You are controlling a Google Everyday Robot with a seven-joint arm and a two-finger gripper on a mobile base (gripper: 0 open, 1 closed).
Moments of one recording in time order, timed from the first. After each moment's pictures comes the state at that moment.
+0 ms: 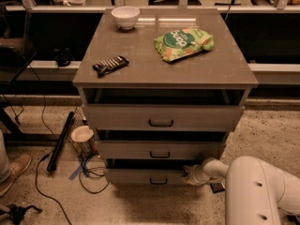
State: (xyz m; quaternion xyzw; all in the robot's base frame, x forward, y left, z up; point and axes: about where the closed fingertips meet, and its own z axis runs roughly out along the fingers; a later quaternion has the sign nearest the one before) arm 0.614 -0.198 0.165 -0.68 0.69 0.05 0.25
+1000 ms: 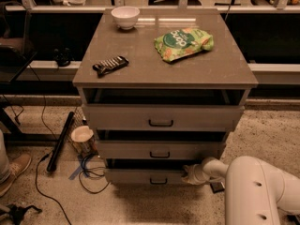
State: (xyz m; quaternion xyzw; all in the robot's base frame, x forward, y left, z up) arm 0.612 -0.195 0.163 -0.68 0.69 0.06 0.25
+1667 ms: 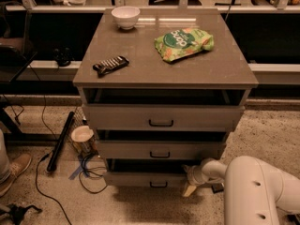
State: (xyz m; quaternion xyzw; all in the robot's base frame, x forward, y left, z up) arm 0.611 -0.194 0.162 -0.68 0.69 0.06 0.25
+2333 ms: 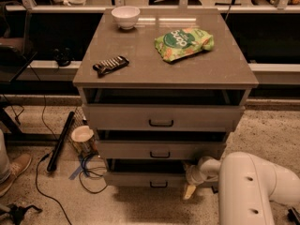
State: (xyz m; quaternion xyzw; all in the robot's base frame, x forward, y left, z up) arm 0.606 -0.189 0.161 -0.68 0.69 0.07 0.23
